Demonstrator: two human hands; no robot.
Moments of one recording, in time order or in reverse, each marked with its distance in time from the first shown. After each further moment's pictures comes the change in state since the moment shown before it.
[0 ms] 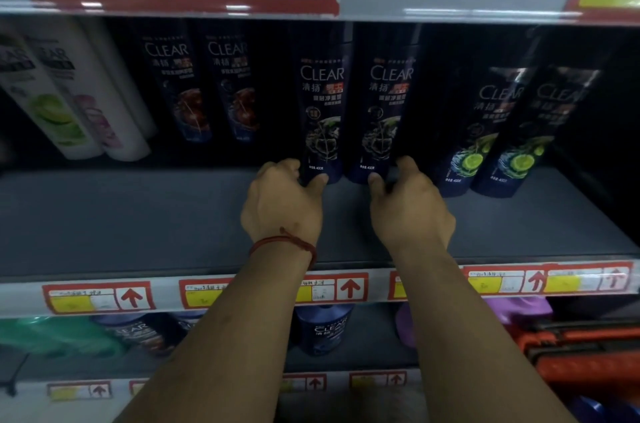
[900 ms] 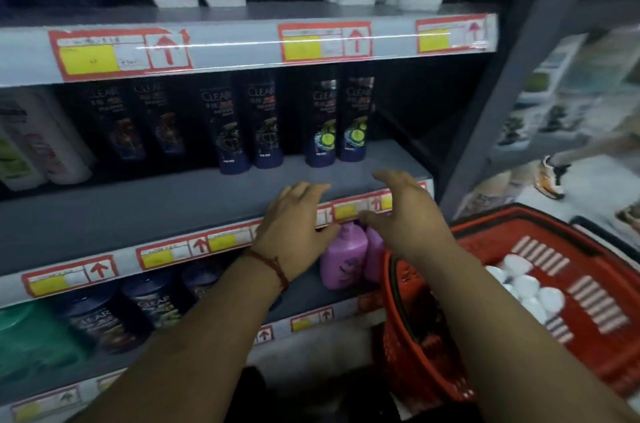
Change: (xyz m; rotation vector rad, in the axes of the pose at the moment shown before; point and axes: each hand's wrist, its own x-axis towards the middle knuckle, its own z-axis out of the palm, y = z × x) left_hand -0.152 0.058 -0.029 0.145 -0.484 0.731; right_hand -0.117 0.117 -0.146 0.024 0.005 -0.166
